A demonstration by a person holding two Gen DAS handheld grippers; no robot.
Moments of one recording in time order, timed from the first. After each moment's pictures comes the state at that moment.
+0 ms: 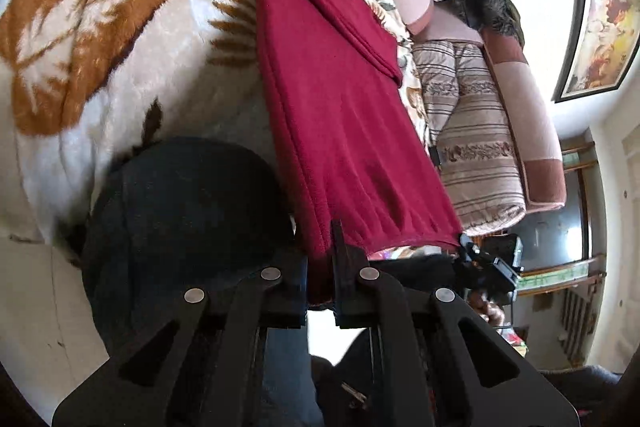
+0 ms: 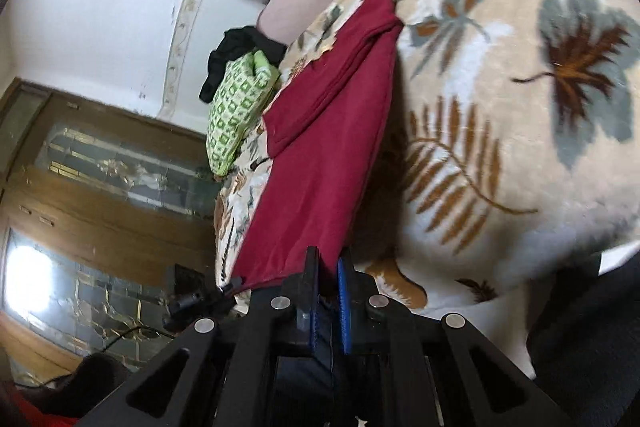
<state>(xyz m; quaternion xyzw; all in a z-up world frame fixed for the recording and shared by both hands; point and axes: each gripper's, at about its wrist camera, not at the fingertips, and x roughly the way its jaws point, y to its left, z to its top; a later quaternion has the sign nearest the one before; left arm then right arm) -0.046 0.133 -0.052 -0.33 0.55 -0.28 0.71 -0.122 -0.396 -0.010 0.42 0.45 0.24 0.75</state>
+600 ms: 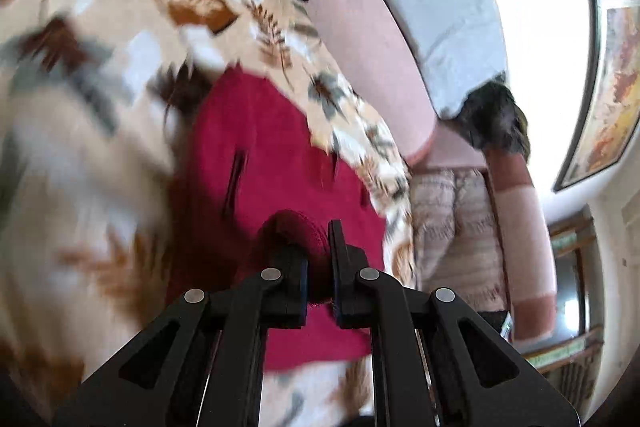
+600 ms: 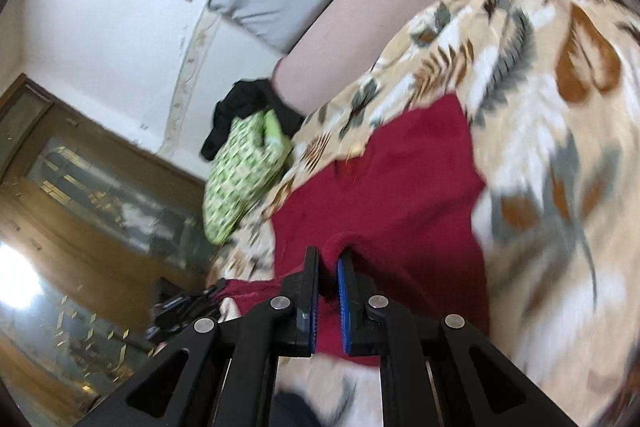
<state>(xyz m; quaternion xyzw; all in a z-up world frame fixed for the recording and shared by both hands) 0.202 0.132 0.013 -0.40 0.45 -0.21 0.77 0.119 -0.385 0.038 0.38 0.37 0.22 0.82</state>
